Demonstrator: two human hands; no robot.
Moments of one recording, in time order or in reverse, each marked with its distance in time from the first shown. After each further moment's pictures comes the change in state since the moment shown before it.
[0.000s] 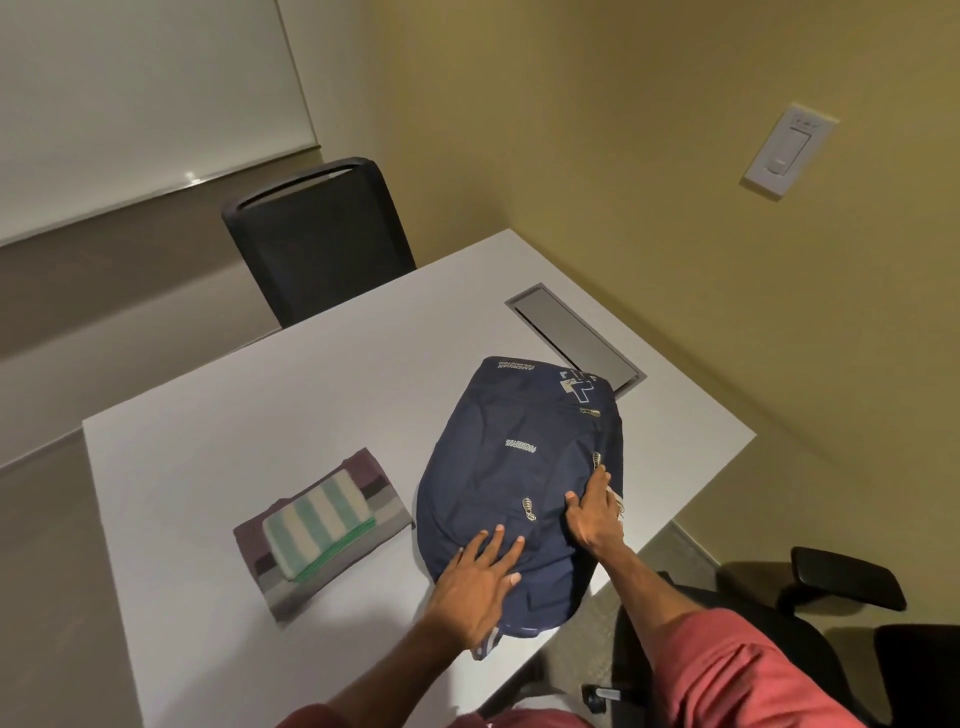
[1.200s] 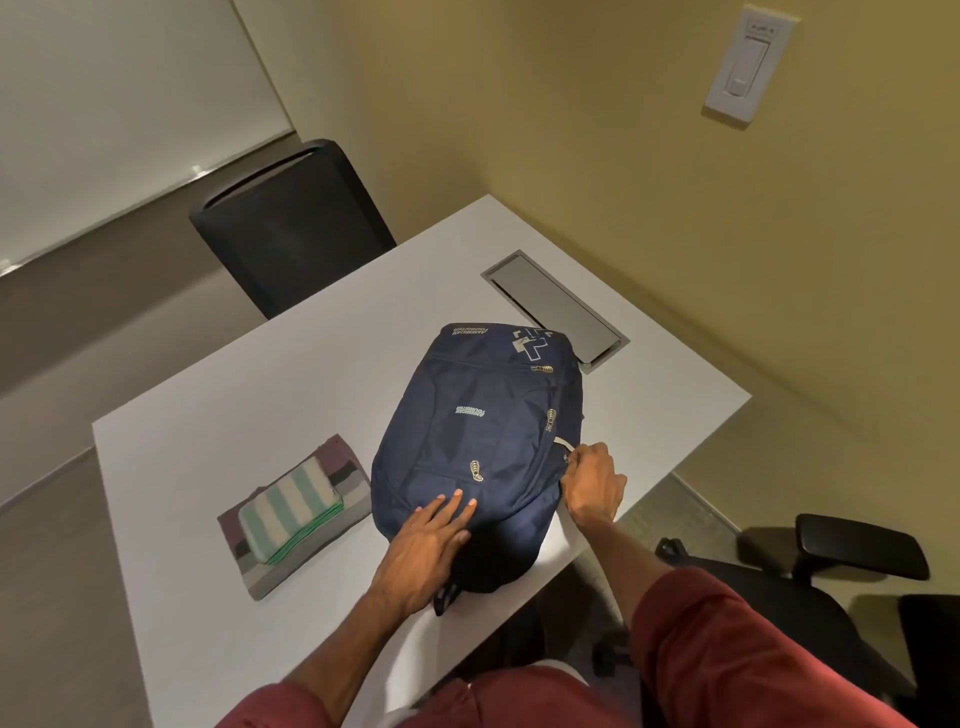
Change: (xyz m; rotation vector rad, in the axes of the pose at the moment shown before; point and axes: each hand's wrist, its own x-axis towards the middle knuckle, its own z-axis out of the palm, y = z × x) left_hand 0.015 0.016 -0.015 -0.088 0.101 -0.103; right_hand 0.035 0.041 -0.039 -0.116 0.309 -0.051
